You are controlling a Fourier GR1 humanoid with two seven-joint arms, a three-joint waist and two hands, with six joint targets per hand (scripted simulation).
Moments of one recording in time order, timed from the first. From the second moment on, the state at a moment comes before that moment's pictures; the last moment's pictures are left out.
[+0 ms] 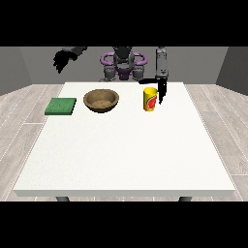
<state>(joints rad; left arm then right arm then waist) -0.37 0.10 0.17 -1.07 0.02 0.03 -0.40 -0.14 -0.18 -0.21 -1.69 -0.25 0.13 0.02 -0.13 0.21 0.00</state>
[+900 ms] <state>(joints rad) -0.50 0.15 0.25 -0.69 -0.05 0.23 -0.72 -0.20 -0.31 -0.33 -1.67 -0.41 0.26 0.05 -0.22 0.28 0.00</state>
